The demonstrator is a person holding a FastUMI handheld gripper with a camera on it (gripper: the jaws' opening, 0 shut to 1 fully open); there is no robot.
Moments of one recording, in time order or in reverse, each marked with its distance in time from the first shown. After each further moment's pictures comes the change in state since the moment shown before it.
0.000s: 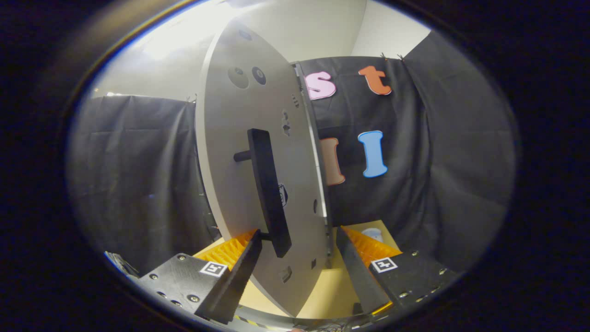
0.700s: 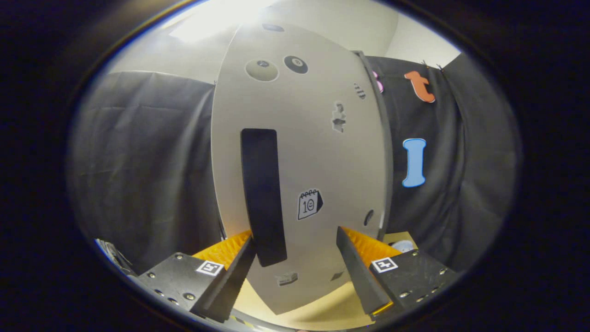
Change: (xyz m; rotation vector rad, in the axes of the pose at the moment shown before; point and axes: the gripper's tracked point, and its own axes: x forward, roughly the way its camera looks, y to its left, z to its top) arm 0.105 0.142 -0.017 -0.147 -0.008 0.067
